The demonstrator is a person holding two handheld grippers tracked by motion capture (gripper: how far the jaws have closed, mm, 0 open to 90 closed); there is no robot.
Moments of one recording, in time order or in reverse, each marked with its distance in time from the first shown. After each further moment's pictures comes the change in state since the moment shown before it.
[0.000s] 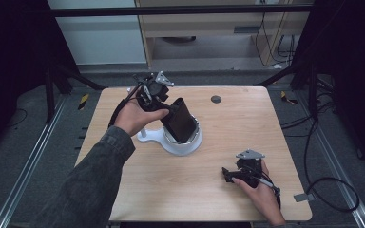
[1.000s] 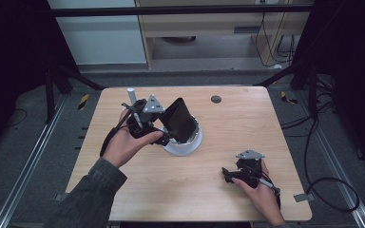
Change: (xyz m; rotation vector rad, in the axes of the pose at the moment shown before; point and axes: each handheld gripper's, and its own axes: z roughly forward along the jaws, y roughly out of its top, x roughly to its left) left arm -0.035 -0.055 -0.017 -0.095 -0.015 -0.003; right arm 0.000 0.000 0.000 0.002 -0.003 -0.001
